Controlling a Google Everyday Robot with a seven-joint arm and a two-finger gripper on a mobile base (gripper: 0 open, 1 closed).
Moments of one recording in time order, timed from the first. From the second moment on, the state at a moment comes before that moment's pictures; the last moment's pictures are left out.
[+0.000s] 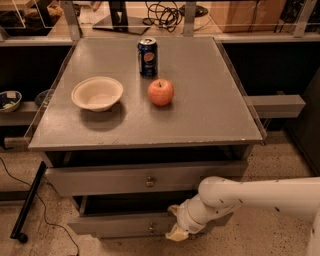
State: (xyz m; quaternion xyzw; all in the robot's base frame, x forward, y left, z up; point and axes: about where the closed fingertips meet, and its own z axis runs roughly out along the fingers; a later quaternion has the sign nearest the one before) arm 0.398 -0.041 0.443 -0.65 0.70 0.25 0.15
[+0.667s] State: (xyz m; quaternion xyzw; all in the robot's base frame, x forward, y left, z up) arm 0.398 -0.041 0.443 -0.65 0.70 0.25 0.15
